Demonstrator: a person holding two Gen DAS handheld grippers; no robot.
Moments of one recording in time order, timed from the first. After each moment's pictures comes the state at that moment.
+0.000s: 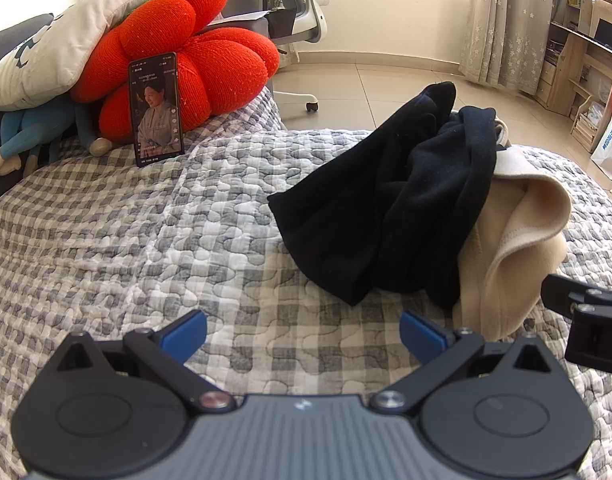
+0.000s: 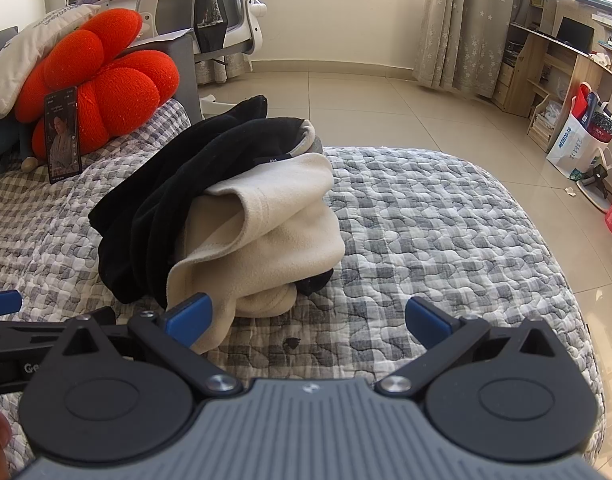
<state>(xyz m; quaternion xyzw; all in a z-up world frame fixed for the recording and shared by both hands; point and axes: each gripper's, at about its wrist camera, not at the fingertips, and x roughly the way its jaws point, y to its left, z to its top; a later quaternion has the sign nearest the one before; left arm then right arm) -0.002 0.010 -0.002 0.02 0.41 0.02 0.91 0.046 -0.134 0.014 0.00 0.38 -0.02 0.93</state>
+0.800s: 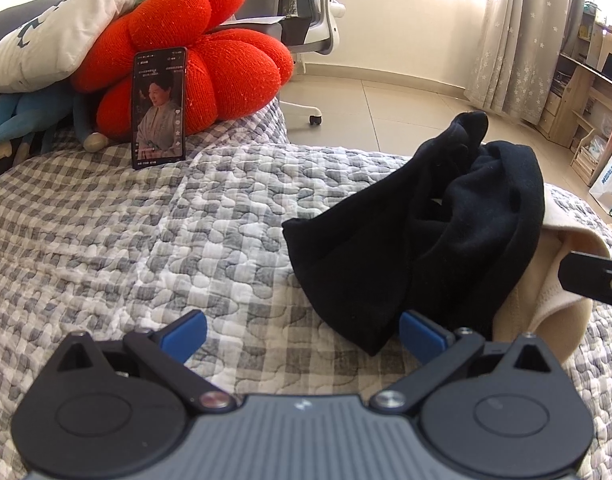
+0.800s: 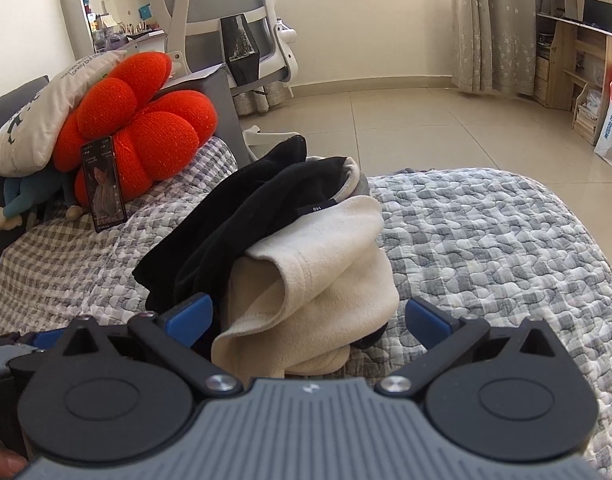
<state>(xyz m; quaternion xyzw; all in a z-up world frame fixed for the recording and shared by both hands) 0.030 0.031 -0.014 -0.02 0.39 0.01 0.92 0.075 -0.147 0.020 0.09 0.34 0.06 0.93</state>
